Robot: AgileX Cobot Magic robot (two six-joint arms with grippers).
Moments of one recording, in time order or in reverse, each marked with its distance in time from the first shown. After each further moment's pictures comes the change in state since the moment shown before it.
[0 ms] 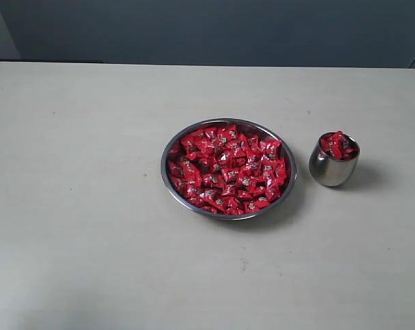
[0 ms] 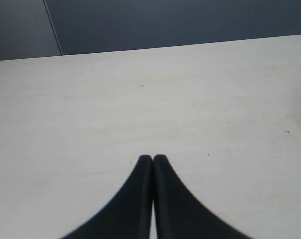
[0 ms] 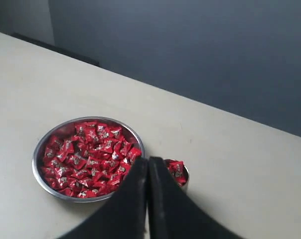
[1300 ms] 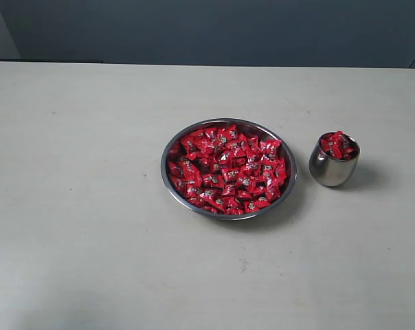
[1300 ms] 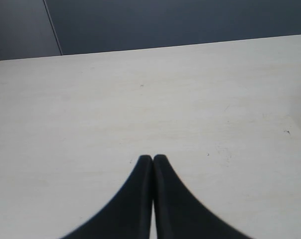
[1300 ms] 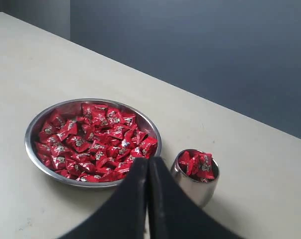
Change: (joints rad) left arm 0.000 0.000 0.000 0.000 0.000 0.000; right arm 0.000 -0.195 0.595 -0.059 -0.503 -0.002
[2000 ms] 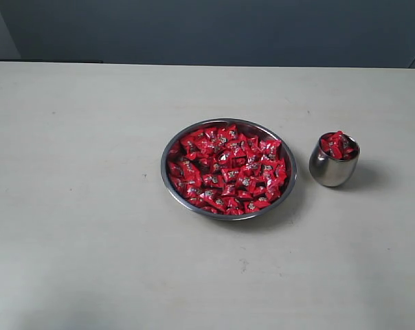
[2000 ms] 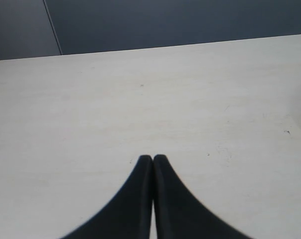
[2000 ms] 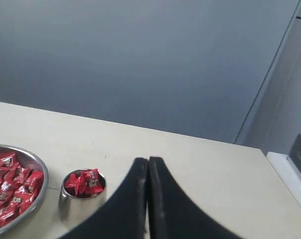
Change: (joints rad) left arm 0.000 0.000 0.000 0.000 0.000 0.000; right arm -0.425 -0.163 0.000 0.000 0.000 0.000
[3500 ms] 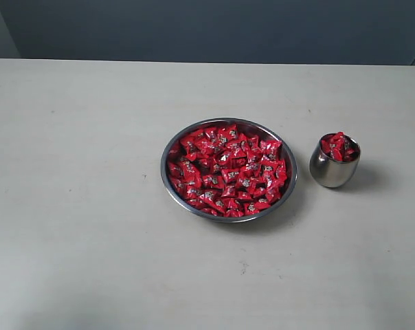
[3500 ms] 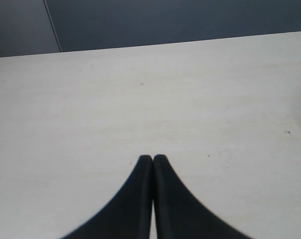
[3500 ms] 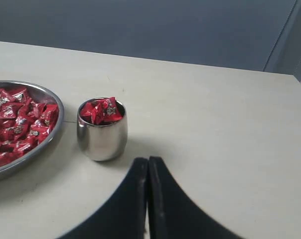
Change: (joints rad) left arm 0.000 0.000 0.000 0.000 0.000 0.000; right arm -0.016 -0.007 0.169 0.101 0.027 0.002
